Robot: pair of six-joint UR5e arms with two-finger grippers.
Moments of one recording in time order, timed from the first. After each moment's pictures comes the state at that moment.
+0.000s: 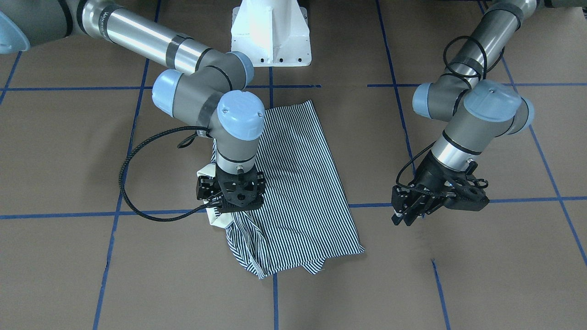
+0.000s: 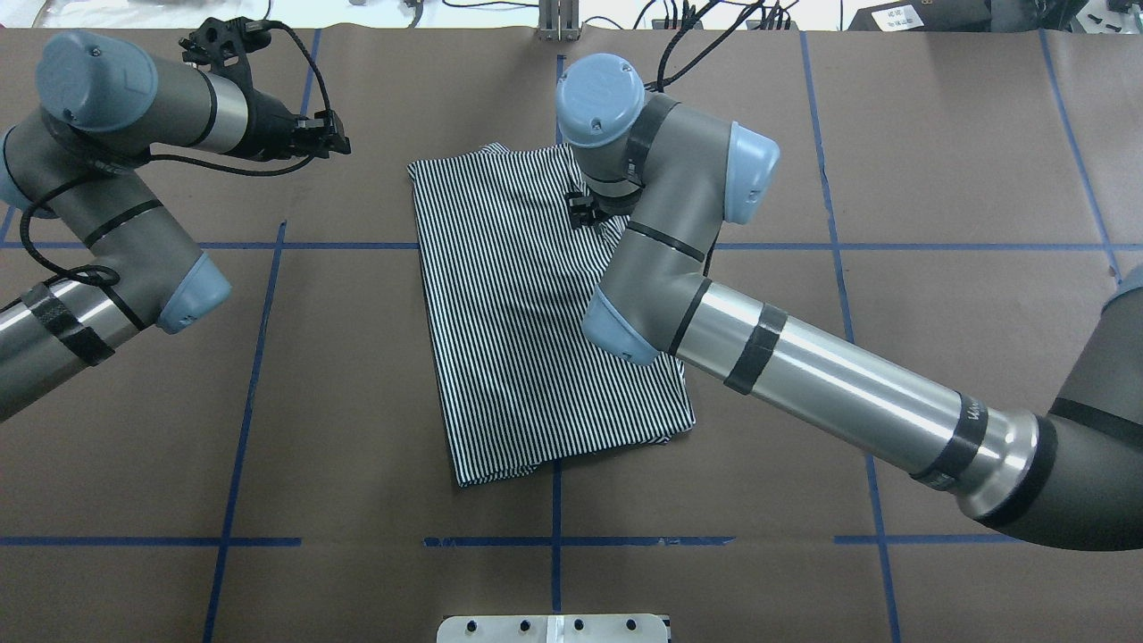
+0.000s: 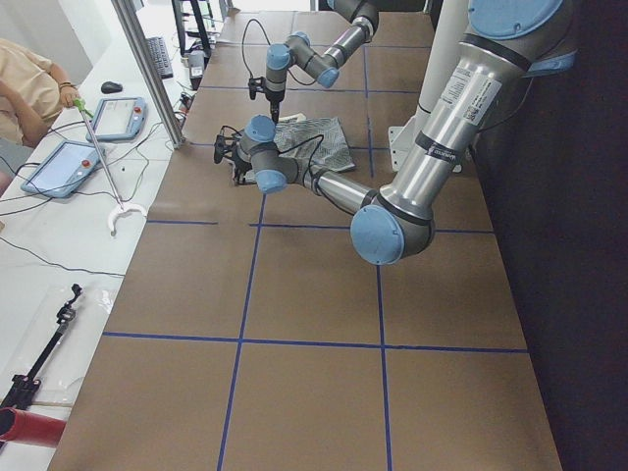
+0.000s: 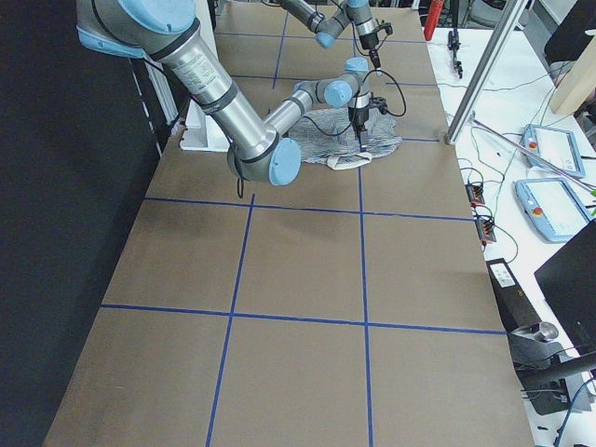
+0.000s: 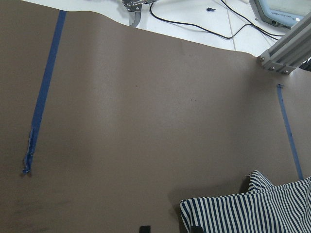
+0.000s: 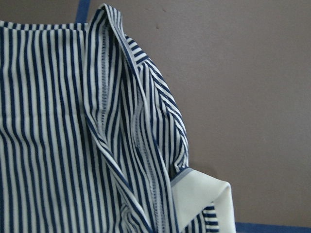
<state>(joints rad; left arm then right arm) -0.90 -2.07 -1.40 -2.38 -1.95 -1.19 0.65 -0.60 1.19 -1.59 1.75 0.91</state>
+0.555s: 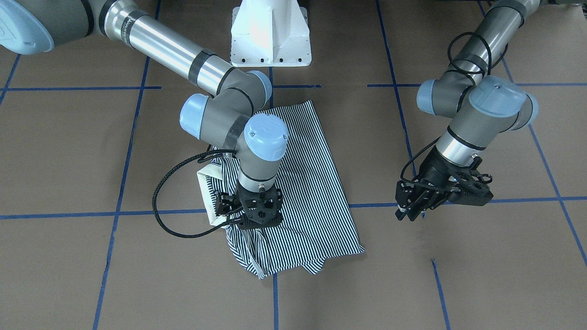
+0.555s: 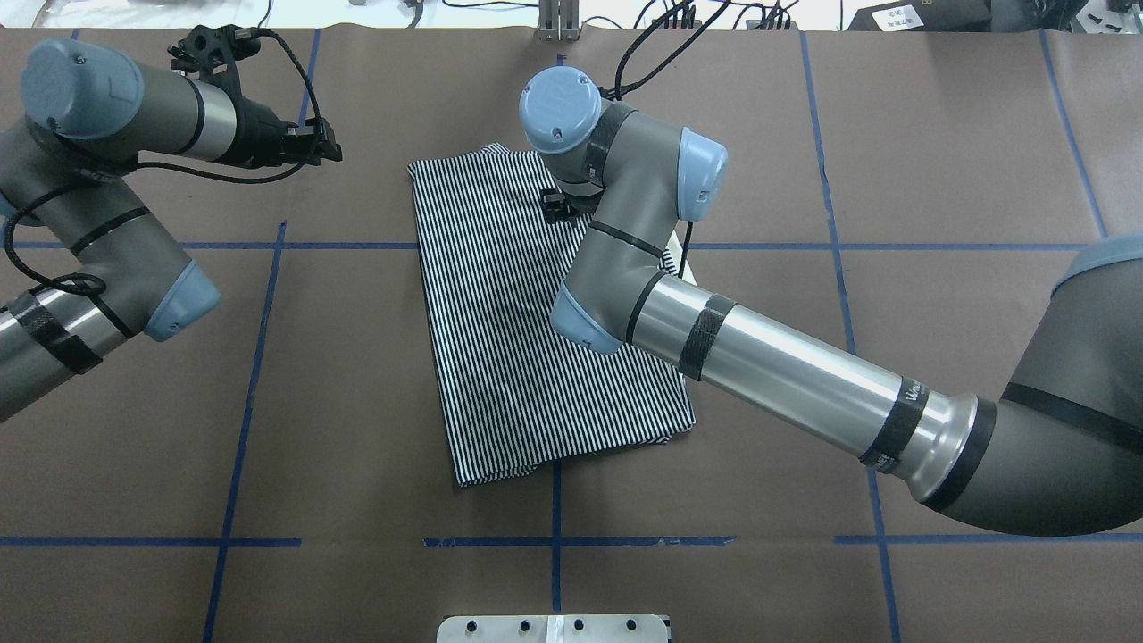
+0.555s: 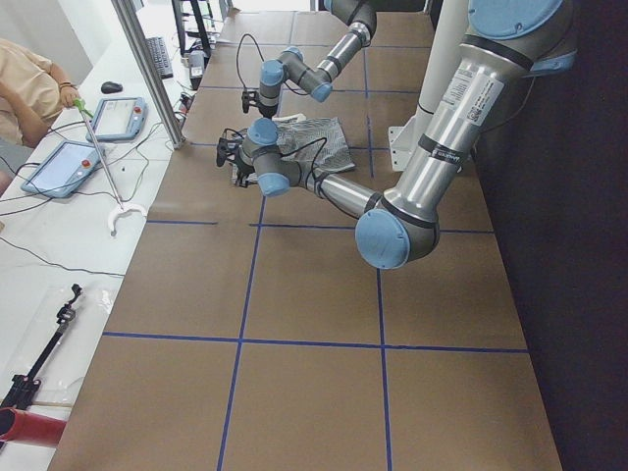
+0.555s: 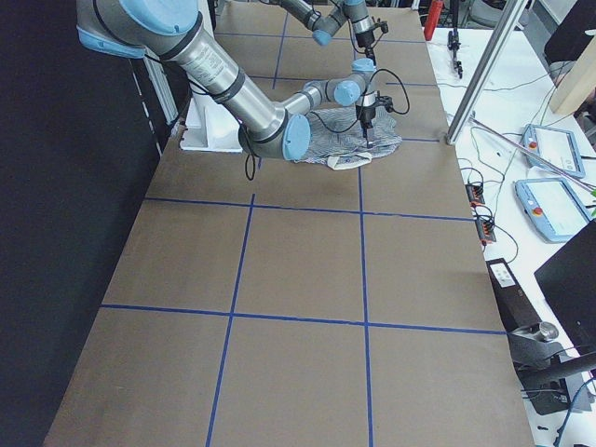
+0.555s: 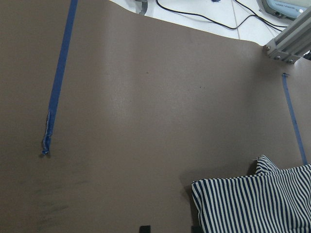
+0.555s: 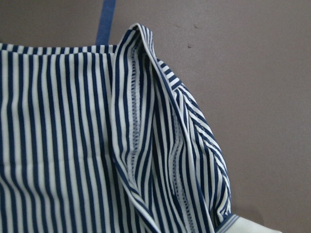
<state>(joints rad) -0.91 -2.05 -1.41 -2.38 -1.95 -1.19 0.64 -0.51 0.97 -1.45 1.71 0.93</state>
